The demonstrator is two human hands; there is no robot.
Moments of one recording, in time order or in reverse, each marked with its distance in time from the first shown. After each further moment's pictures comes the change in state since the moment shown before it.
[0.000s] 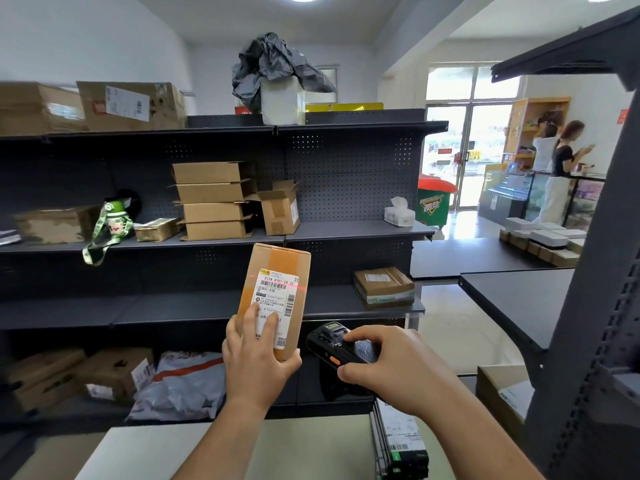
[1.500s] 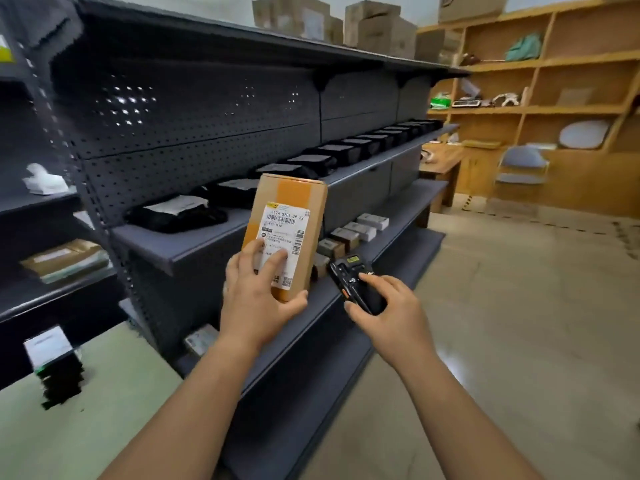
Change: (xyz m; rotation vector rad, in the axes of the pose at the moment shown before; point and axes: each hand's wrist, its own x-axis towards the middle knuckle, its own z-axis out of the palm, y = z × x) left_hand -0.397 0.534 -0.275 -0.873 -0.402 0.644; right_hand -0.668 0.243 -0.178 -0.083 1.027 0.566
